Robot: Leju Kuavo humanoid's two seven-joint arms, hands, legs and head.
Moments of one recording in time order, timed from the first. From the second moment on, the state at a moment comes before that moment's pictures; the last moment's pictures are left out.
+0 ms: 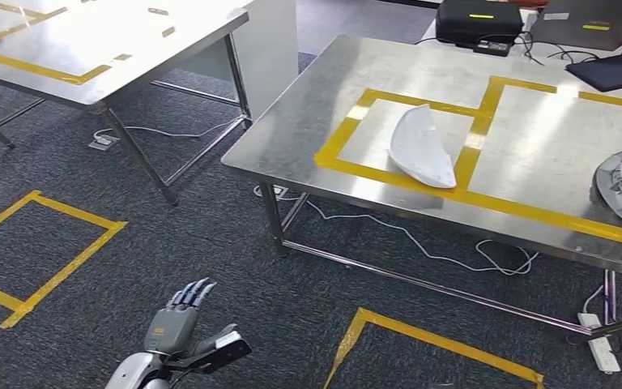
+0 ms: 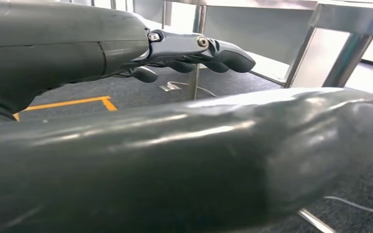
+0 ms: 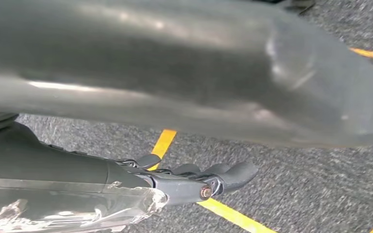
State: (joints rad) left arm 0.02 -0.16 -0.16 -0.67 -1.09 0.70 -0.44; right arm -0.03 0.15 -0.60 -0.20 0.81 -0.41 -0.26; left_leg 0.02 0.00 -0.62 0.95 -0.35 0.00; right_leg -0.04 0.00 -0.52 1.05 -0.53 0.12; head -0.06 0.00
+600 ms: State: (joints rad) left arm -0.01 -0.10 0.05 -0.31 -0.94 0.66 -0.26; right arm -0.03 0.15 -0.62 -0.20 0.81 -0.40 -0.27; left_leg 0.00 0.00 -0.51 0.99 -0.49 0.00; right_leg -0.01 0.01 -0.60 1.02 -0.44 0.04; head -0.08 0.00
